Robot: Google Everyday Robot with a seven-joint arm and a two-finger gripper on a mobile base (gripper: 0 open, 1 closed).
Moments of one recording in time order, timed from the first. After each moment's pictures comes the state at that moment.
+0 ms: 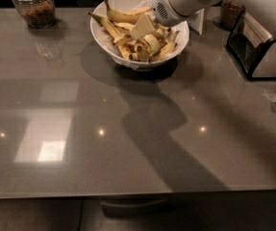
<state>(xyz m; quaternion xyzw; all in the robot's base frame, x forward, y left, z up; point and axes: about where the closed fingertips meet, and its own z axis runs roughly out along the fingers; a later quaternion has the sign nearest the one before) 0.692 -0.032 0.953 -0.35 0.85 0.10 0.39</state>
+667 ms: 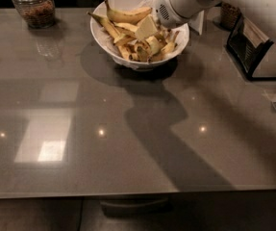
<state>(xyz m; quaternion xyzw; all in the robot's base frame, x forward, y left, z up) 0.706 -0.046 0.939 -0.31 0.87 0.09 0.37</state>
